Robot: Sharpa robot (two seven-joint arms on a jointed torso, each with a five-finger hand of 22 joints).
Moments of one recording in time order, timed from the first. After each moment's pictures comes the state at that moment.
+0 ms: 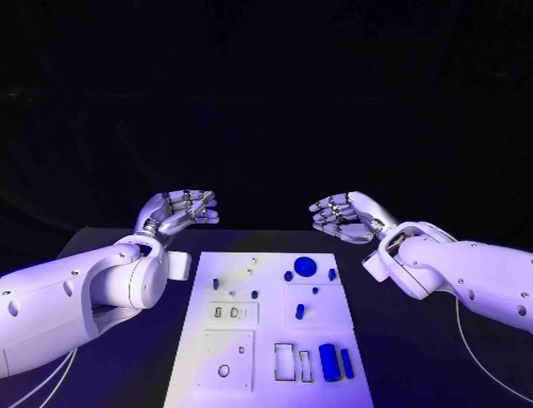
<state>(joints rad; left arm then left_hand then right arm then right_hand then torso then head) 1.18 -0.85 -0.03 1.51 -0.05 -0.53 0.48 1.48 -0.09 0.19 0.29 0.26 0.87 0.22 0.27 0.19 1.03 0.16 0.18 0.08 1.06 0.10 0.43 0.29 0.17 0.93 0.21 0.45 0.20 1.25 -0.80 -0.14 1.37 -0.79 -0.47 0.34 1.29 -0.11 0.49 0.00 0.21 0.79 0.20 0.21 0.18 0.98 0.20 0.09 0.06 0.96 0.15 0.21 0.13 0.16 0.81 0.26 0.26 0.12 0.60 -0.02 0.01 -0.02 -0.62</state>
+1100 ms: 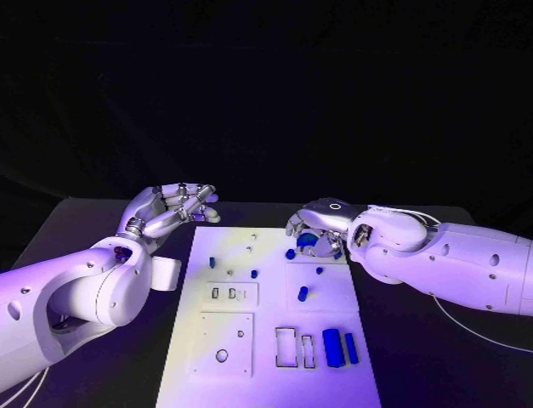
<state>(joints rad) 1.18 -0.95 0.00 1.73 -0.09 -0.48 0.47 1.46 -0.11 0.23 0.29 0.26 0.88 0.21 0.27 0.18 1.05 0.15 0.15 0.07 1.07 0.09 0.49 0.34 0.17 0.94 0.20 0.50 0.23 1.28 -0.76 -0.14 1.44 -1.67 -0.31 0.00 1.27 -0.23 0.44 0.03 0.22 0.93 0.17 0.23 0.25 1.12 0.11 0.07 0.12 1.46 0.01 1.26 1.06 0.10 1.35 0.12 1.30 1.13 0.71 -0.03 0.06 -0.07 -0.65</state>
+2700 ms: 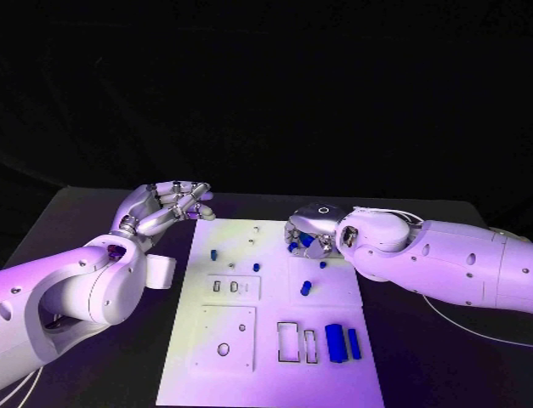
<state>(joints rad) 1.18 -0.95 0.00 1.73 -0.09 -0.48 0.45 1.46 -0.12 0.23 0.29 0.26 0.88 0.21 0.26 0.18 1.05 0.15 0.14 0.07 1.07 0.09 0.49 0.35 0.17 0.94 0.20 0.51 0.23 1.25 -0.72 -0.14 1.39 -1.73 -0.24 -0.04 1.31 -0.19 0.51 0.06 0.20 1.00 0.15 0.25 0.28 1.19 0.09 0.07 0.15 1.47 0.02 1.38 1.17 0.07 1.41 0.12 1.42 1.31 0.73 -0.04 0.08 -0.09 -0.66</state>
